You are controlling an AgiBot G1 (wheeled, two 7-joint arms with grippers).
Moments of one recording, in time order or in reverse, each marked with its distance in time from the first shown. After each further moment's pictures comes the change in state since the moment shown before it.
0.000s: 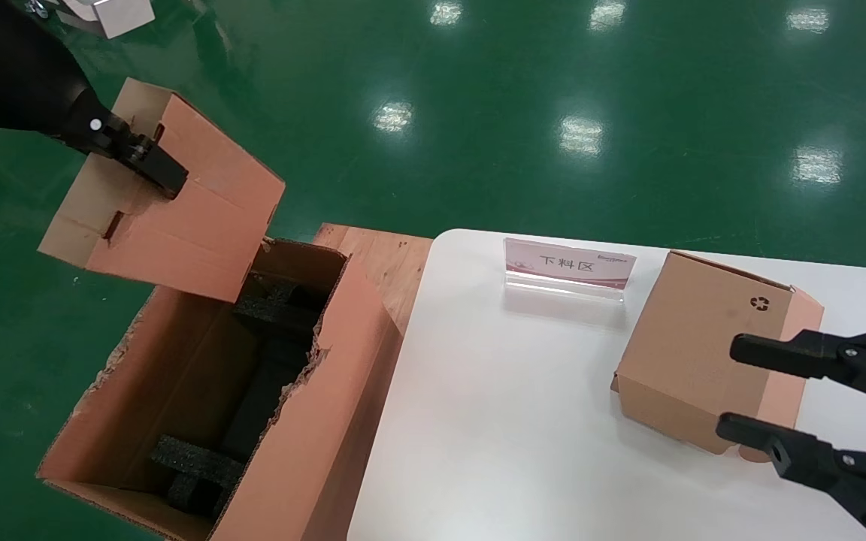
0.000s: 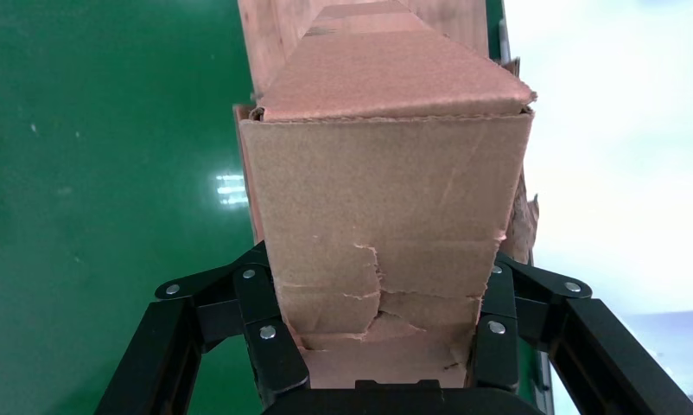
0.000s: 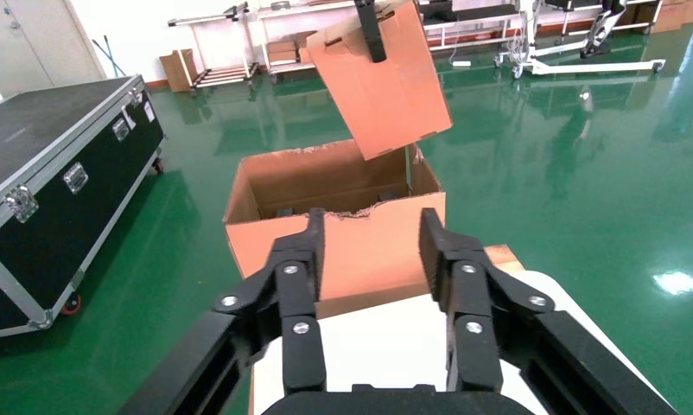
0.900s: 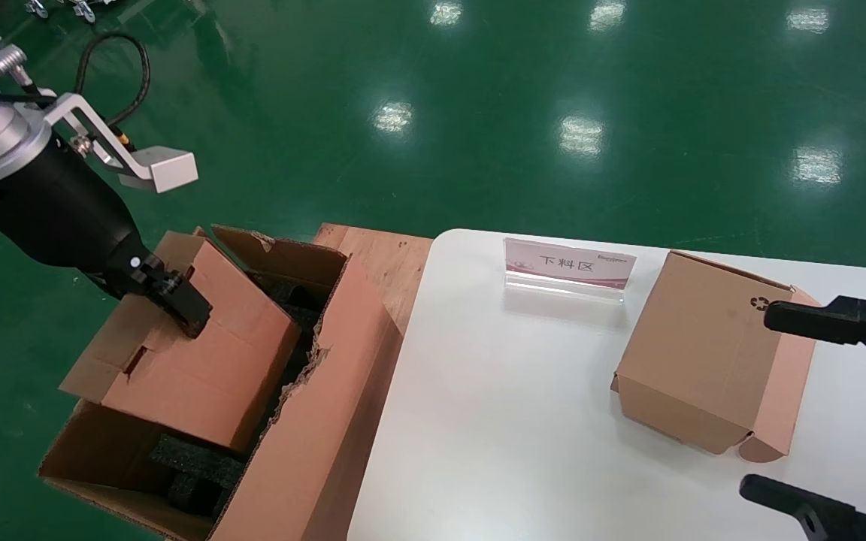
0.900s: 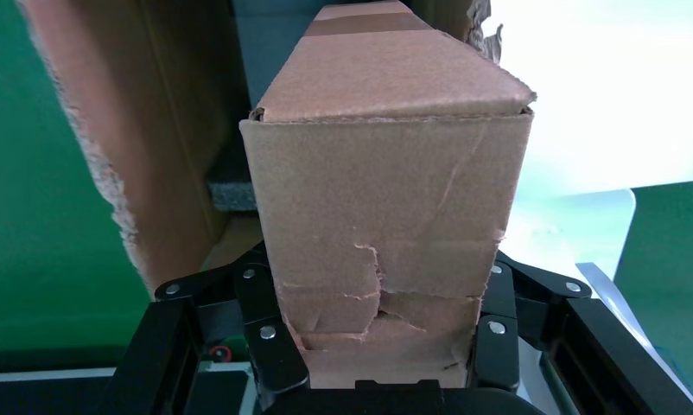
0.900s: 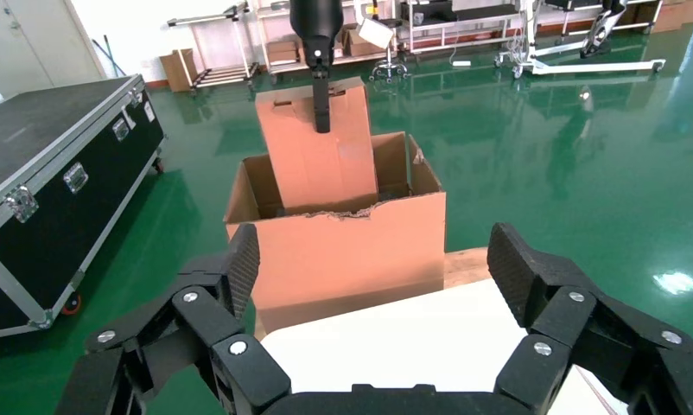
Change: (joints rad) left arm 0.119 -0.001 0.211 0.158 -0.253 0.010 0.045; right arm 0.000 0.000 0.000 0.000 0.000 0.000 0.000
